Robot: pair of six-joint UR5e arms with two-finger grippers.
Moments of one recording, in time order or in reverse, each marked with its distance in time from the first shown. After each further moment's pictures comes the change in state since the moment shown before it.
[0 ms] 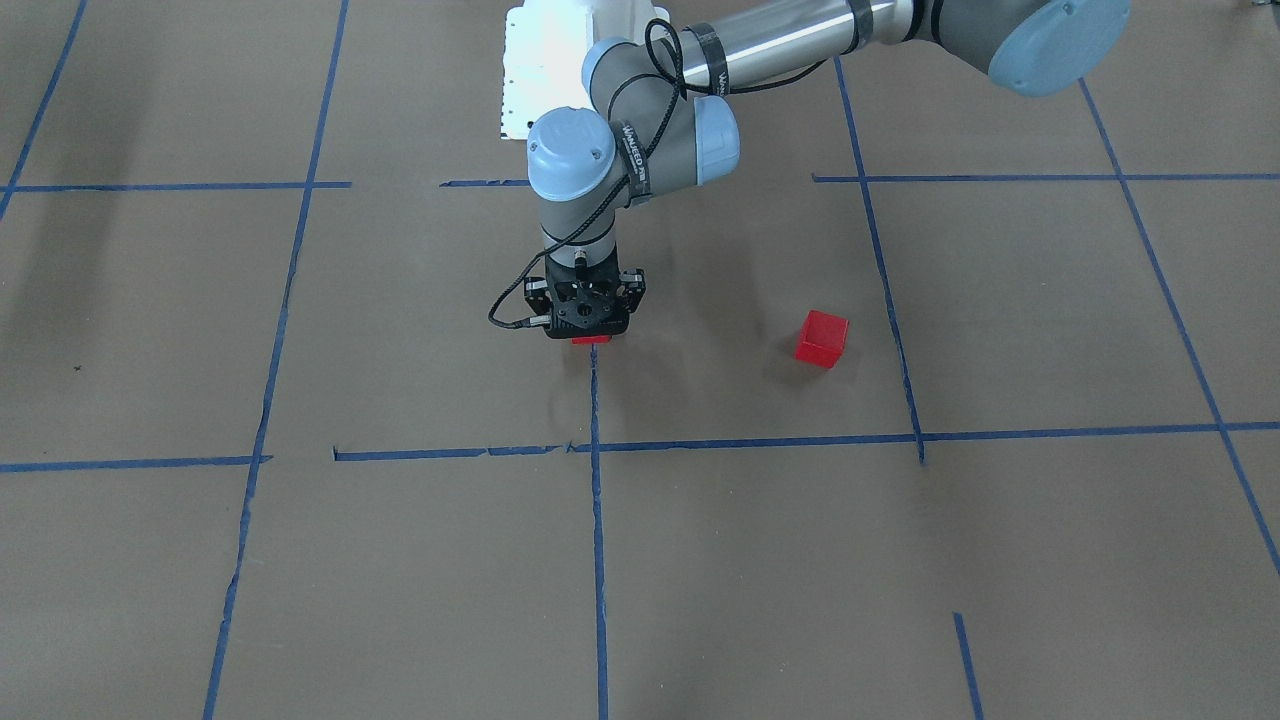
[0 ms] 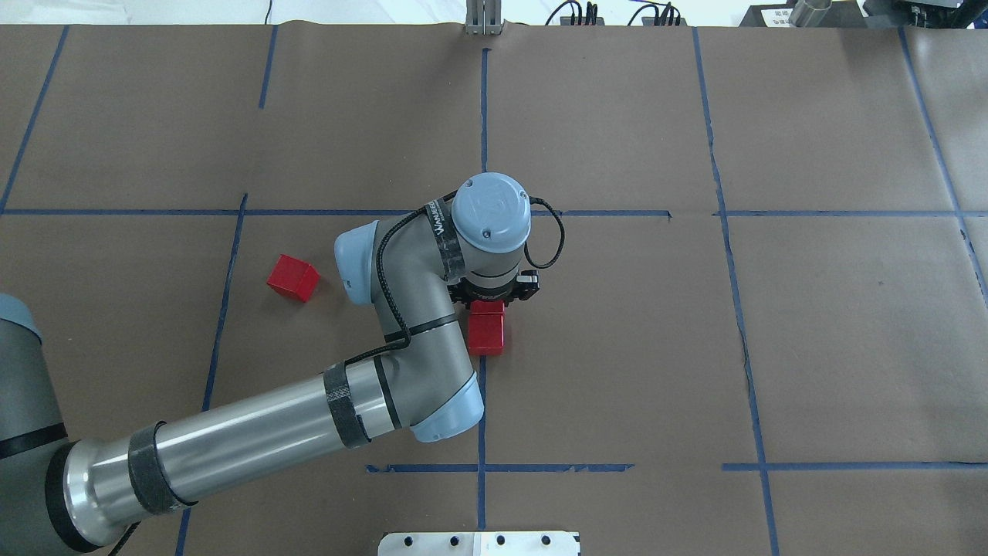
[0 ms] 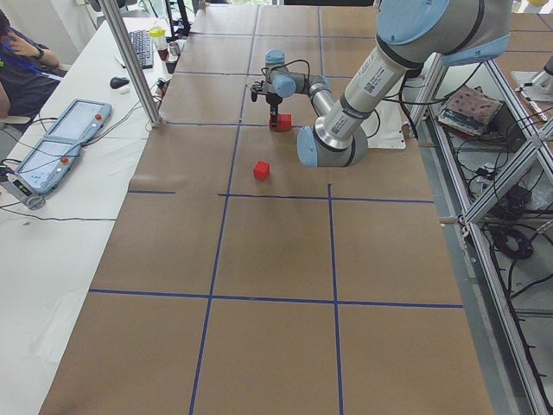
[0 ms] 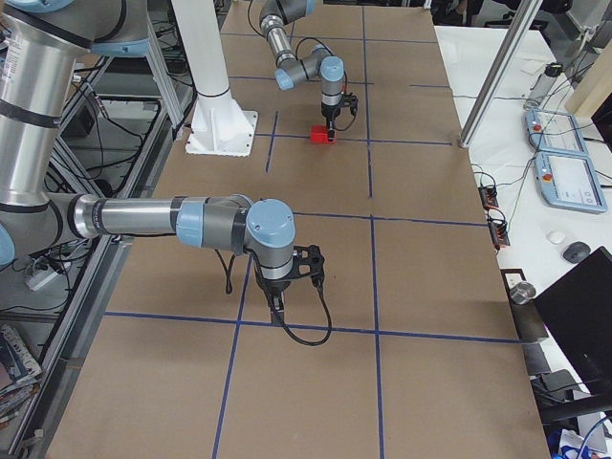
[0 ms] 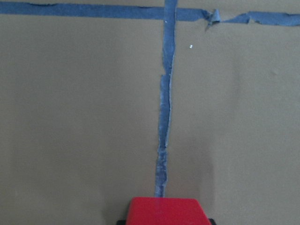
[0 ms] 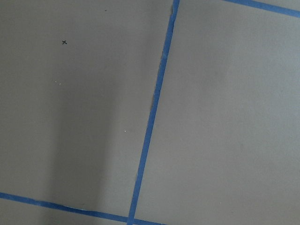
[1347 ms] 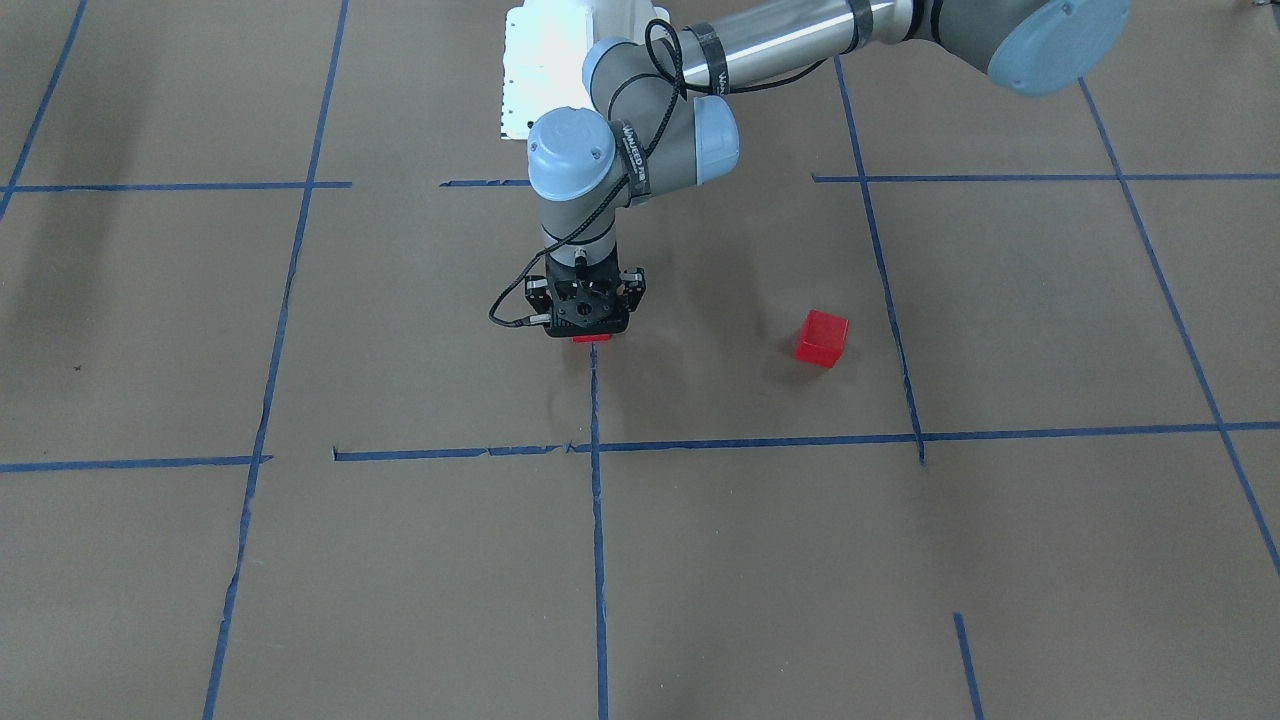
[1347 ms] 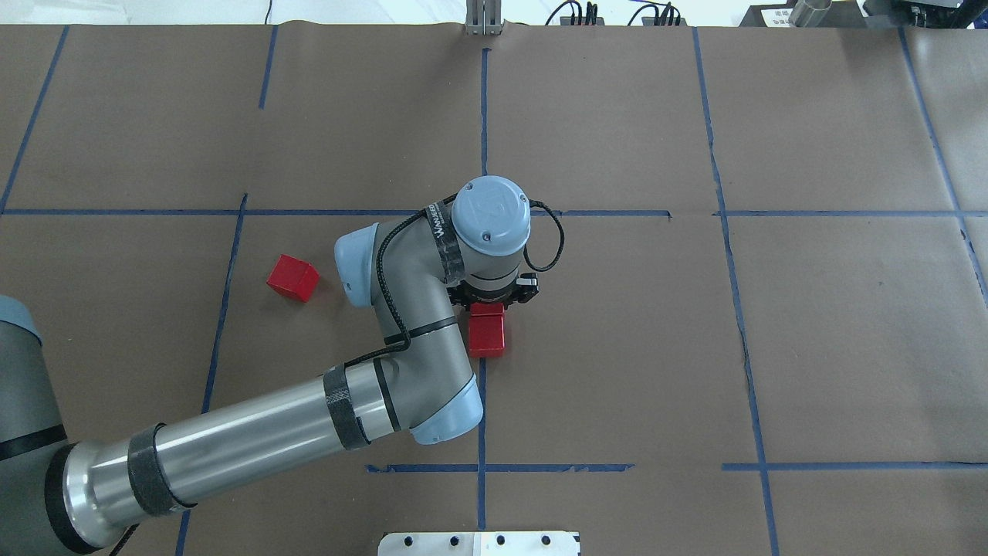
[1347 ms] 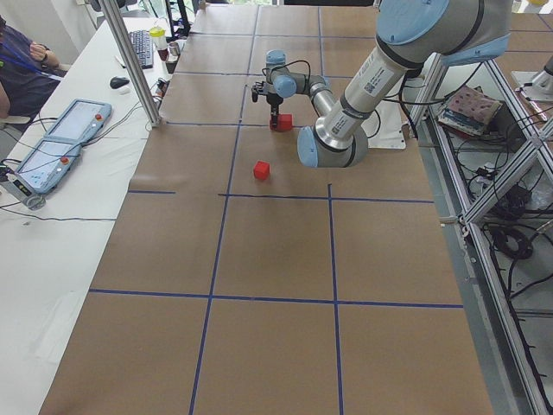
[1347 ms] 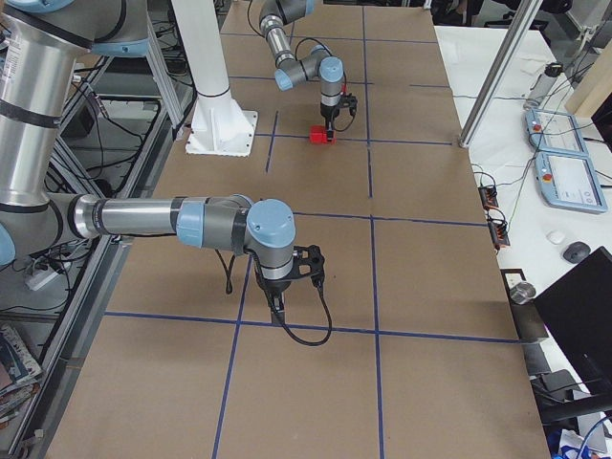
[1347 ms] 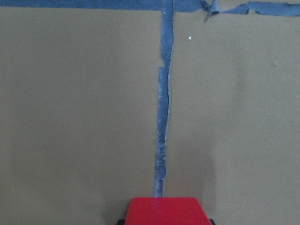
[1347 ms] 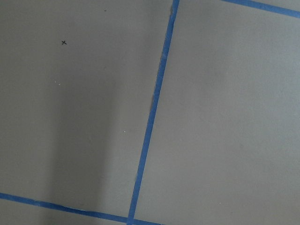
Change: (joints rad) left arm 0.002 0.003 0.000 0.000 0.000 0.005; right arm 0.000 0.001 -0.001 0.000 0.000 0.000
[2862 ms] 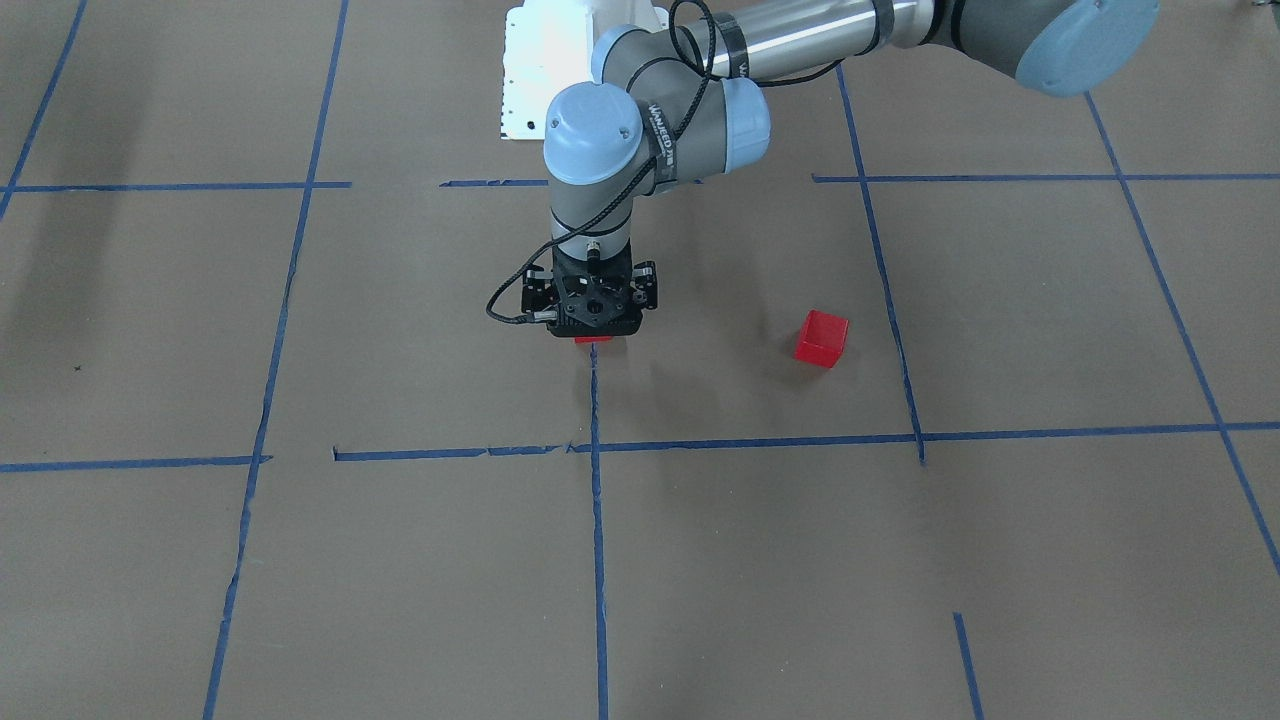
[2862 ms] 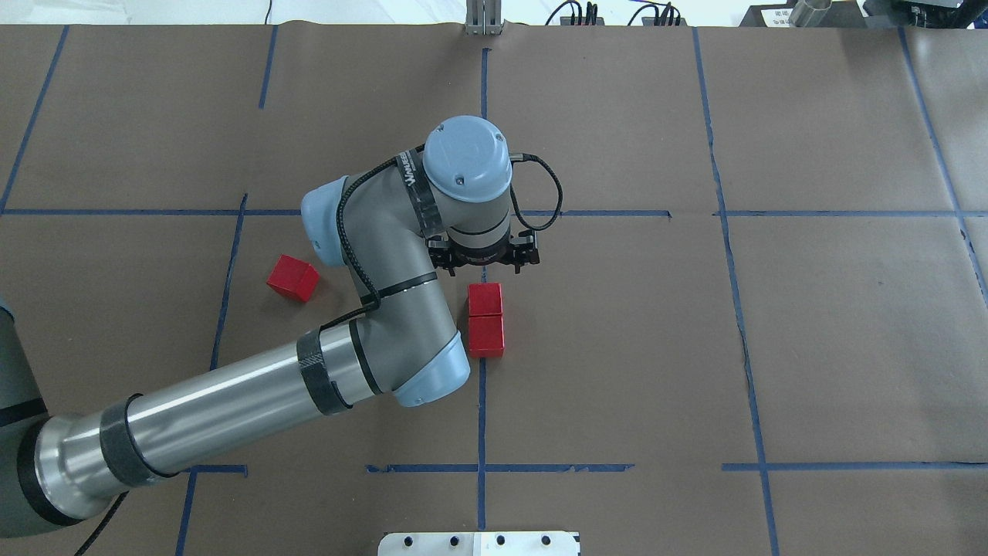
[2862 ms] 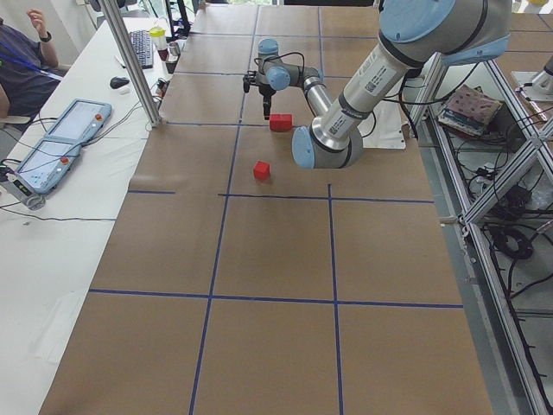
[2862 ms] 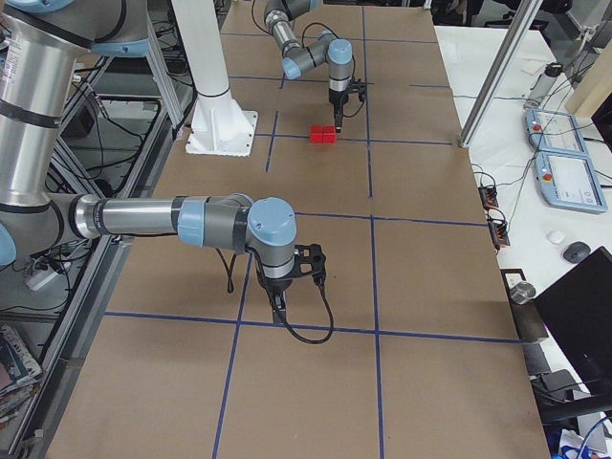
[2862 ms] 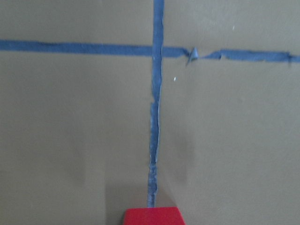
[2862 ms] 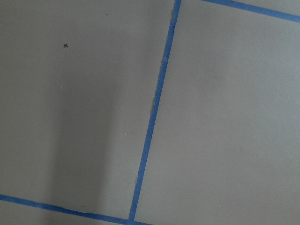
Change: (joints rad) left arm -0.103 0.035 -0.130 0.035 -0.094 0.075; right arm 0.000 0.004 0.004 0.000 0.000 0.001
